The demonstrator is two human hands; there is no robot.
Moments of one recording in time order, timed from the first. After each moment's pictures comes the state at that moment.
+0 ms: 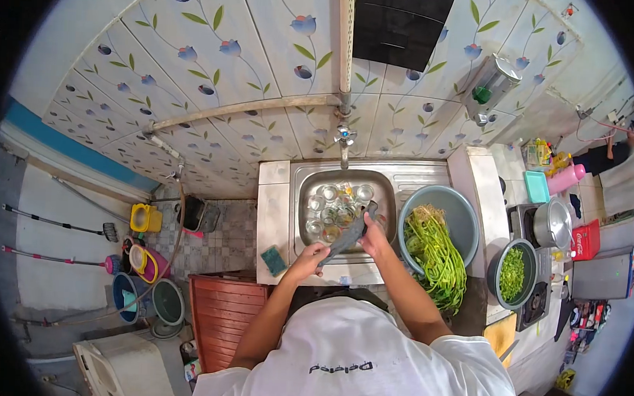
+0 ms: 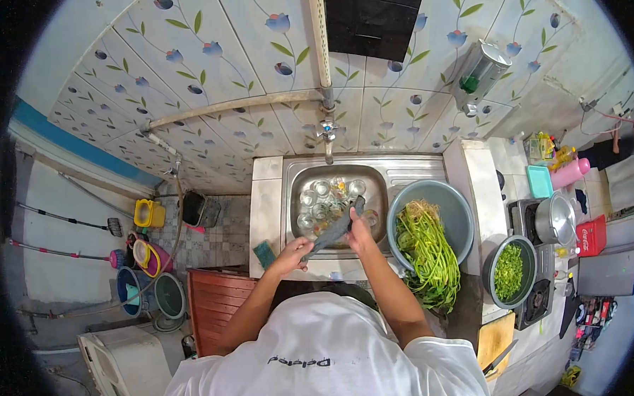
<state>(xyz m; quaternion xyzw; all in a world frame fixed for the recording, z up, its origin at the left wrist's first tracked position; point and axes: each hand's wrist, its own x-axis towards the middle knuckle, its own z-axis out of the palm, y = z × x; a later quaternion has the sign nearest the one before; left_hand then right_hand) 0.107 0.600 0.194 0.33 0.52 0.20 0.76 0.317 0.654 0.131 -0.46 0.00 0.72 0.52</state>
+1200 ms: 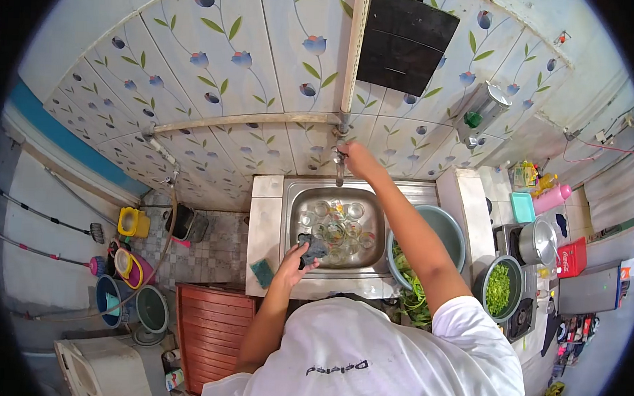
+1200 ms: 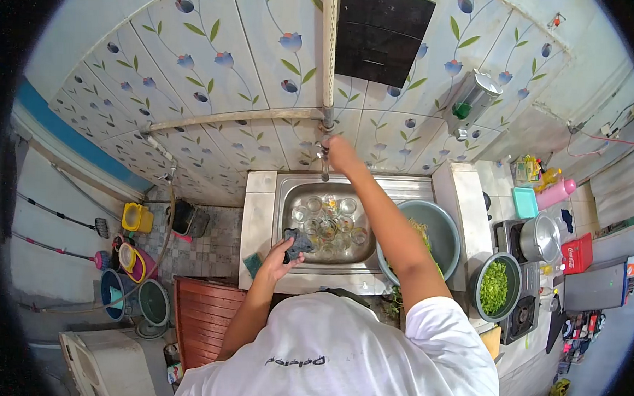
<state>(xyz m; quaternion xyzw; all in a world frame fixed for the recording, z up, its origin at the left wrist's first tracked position) 0.102 0.623 0.180 0.09 0.45 0.41 0.79 0.324 0.854 0.285 -0.52 -0.82 0.17 0.16</state>
